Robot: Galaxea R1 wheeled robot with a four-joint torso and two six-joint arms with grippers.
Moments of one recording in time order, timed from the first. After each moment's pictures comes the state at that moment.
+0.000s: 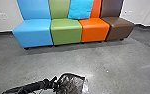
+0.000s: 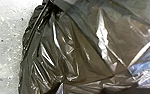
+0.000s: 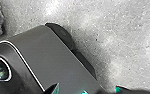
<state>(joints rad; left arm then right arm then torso) 0.55 2.71 -2.35 -0.65 0.50 -0.11 -1.57 1.82 -1.22 0.28 0.32 0.14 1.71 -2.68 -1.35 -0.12</state>
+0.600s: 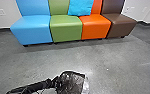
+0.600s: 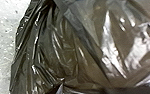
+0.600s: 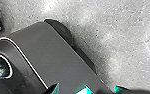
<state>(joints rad) 0.56 2.77 -2.40 -0.65 0.44 -0.11 -1.57 1.82 -1.20 0.28 0.32 0.14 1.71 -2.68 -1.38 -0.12</state>
